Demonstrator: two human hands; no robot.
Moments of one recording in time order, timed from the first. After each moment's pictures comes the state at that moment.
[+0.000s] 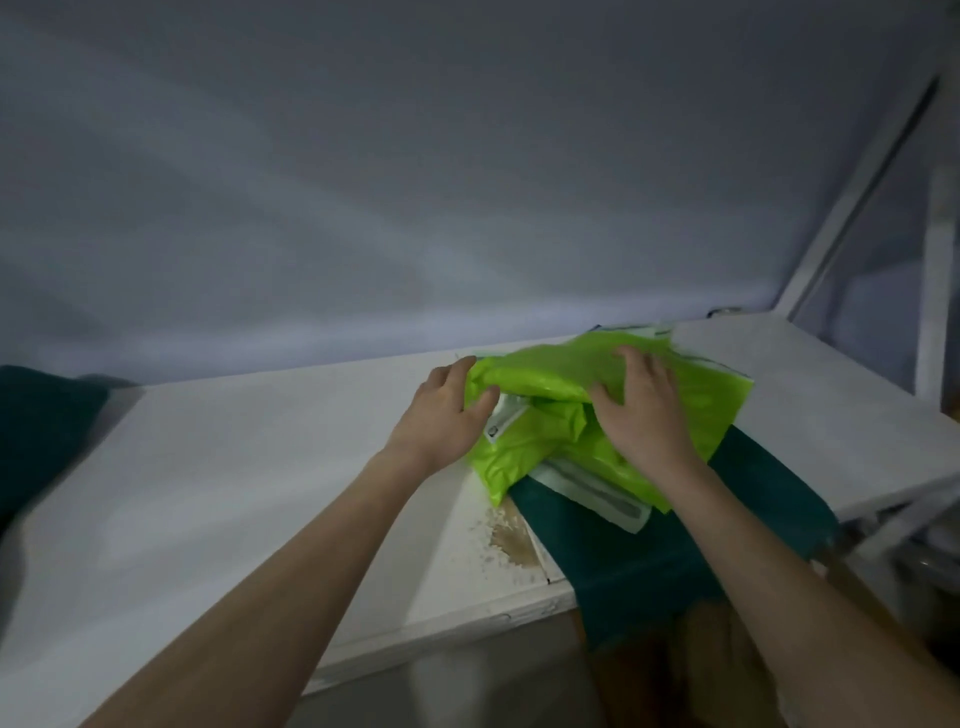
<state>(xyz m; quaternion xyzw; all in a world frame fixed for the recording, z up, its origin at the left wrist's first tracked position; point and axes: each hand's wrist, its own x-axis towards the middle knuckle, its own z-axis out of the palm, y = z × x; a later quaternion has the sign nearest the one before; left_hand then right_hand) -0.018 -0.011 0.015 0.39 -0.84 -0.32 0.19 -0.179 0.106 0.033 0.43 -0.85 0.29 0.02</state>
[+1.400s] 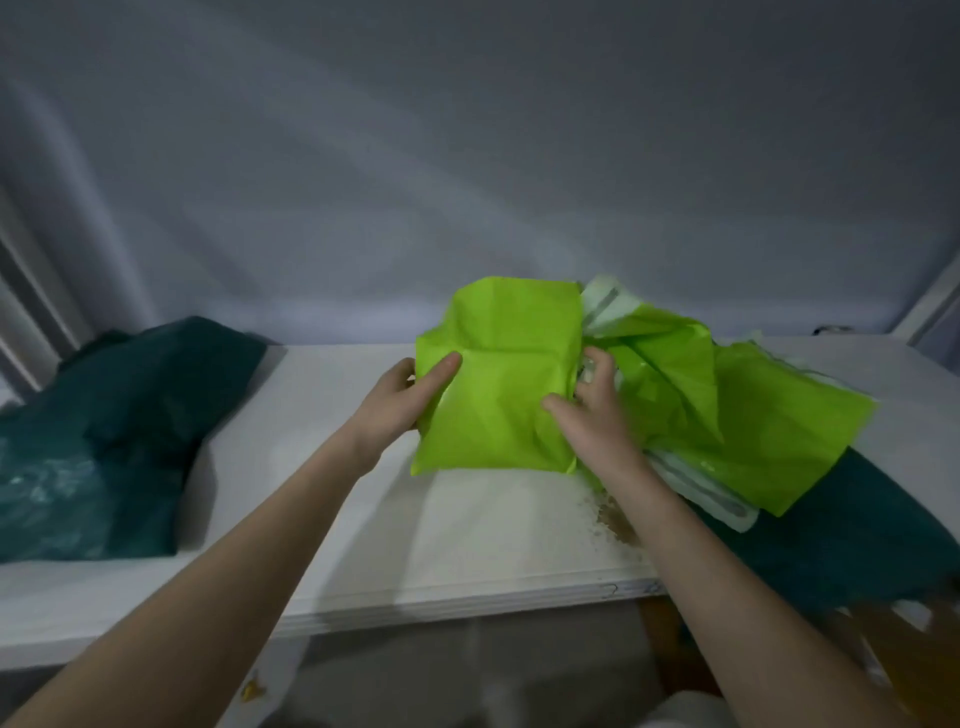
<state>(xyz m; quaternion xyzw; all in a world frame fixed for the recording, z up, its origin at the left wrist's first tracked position) 0.140 -0.038 0.021 0.41 -0.62 -0.58 0.32 -0.039 0.040 0.011 0.42 -0.69 0.54 -0.24</state>
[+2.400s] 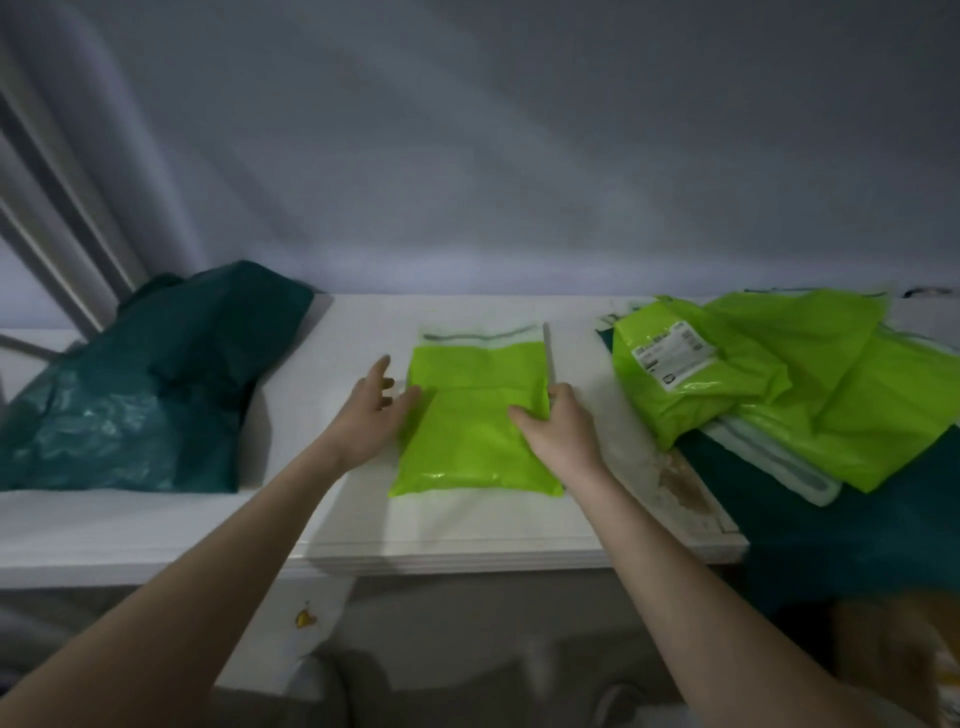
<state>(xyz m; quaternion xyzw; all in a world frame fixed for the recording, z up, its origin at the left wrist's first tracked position) 0.217 -0.055 -0.049 0.54 -0.67 -0.44 0.25 0.025 0.020 -0.053 0.44 -0.80 0.34 -0.23</state>
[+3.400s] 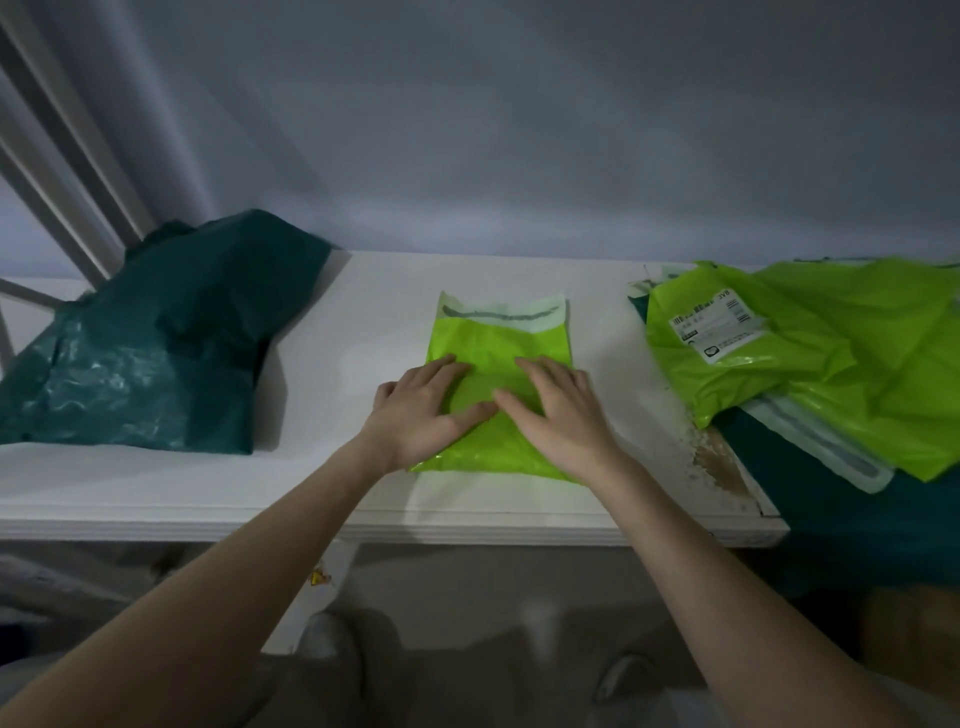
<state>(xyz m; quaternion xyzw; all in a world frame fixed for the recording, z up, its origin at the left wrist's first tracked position) 0.200 -0.036 -0.068 0.51 -0.82 -0.24 0.08 0.034 0.018 -0.071 0.62 -0.74 0.21 -0.16</state>
